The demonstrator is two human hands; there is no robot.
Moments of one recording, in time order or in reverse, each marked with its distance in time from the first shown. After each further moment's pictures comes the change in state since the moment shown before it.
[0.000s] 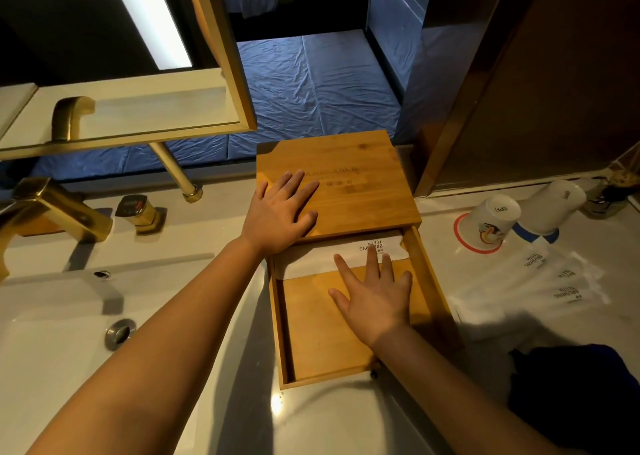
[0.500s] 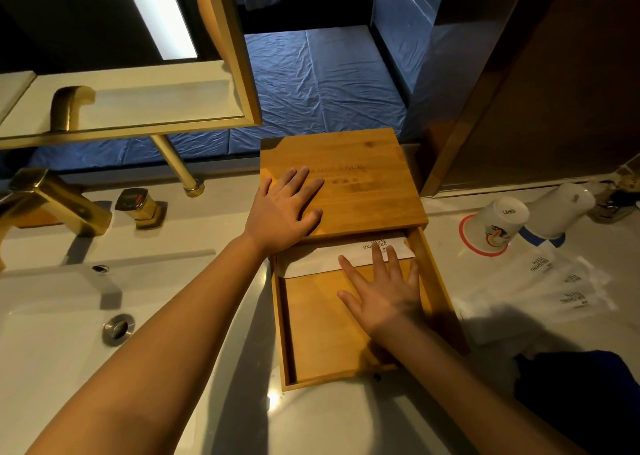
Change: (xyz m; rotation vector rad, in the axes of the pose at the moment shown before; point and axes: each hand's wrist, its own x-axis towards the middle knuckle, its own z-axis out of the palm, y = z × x) left_hand 0.002 -0.003 0.004 -0.005 0.019 0.010; right_hand 0.007 0.013 0.006 -0.026 0.016 -0.064
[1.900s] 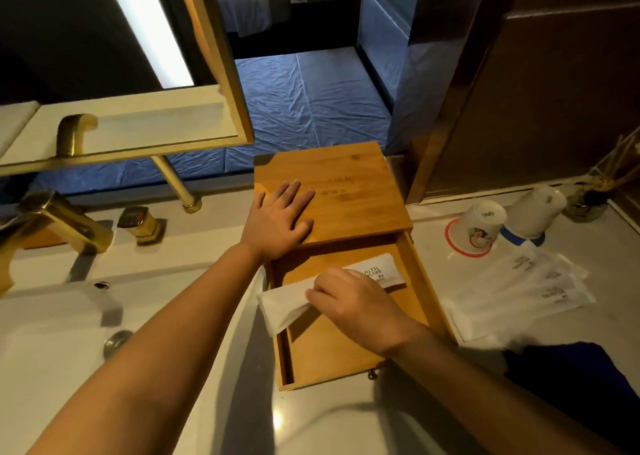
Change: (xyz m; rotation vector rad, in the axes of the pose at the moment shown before) left_hand -0.001 0.005 -0.005 0.023 -0.043 -0.028; right_hand -0.036 -0.008 -0.048 0.128 0.518 -0.751
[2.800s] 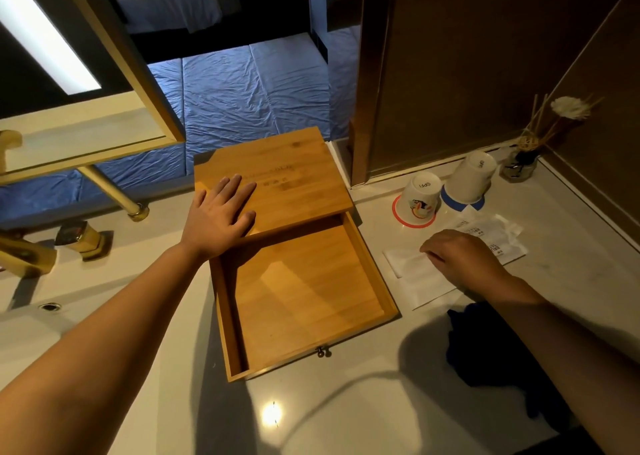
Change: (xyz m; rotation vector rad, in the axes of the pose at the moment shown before) left_hand 0.000 0.000 -0.002 0.019 -0.016 0.004; right_hand -0.165 0.151 -0.020 -0.040 -0.242 0.728
